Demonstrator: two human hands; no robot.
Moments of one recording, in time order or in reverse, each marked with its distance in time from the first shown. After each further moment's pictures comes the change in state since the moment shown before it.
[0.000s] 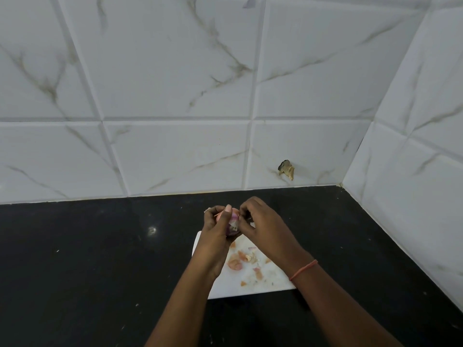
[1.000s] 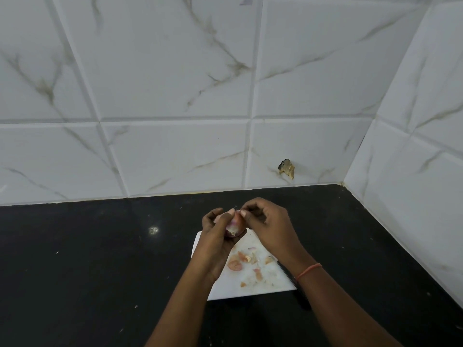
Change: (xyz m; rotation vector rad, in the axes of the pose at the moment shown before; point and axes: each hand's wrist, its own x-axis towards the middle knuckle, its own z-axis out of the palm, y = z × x) left_hand 0.003 -0.003 0.004 -0.219 0.038 -0.089; right_hand -0.005 0.005 -0.007 0.422 0.136 0.116
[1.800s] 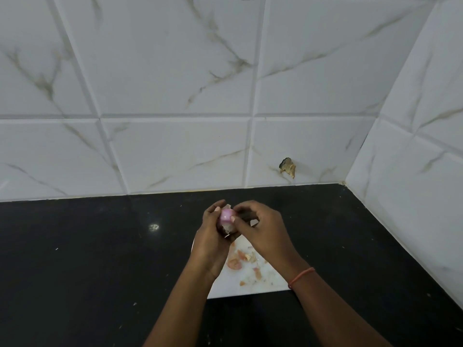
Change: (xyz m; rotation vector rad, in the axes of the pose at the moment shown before) left_hand -0.002 0.003 0.002 -0.033 0.062 0.026; right_hand -0.006 -0.004 0.014 -0.032 -0.015 0.048
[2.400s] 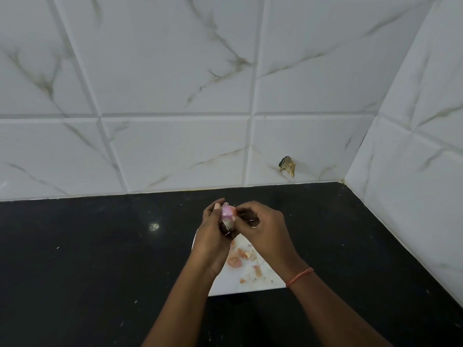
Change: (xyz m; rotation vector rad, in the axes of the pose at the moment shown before) left_hand -0.003 0.001 0.002 0.018 -0.014 0.009; right_hand -0.007 0.003 0.001 -0.063 0.039 -0.090
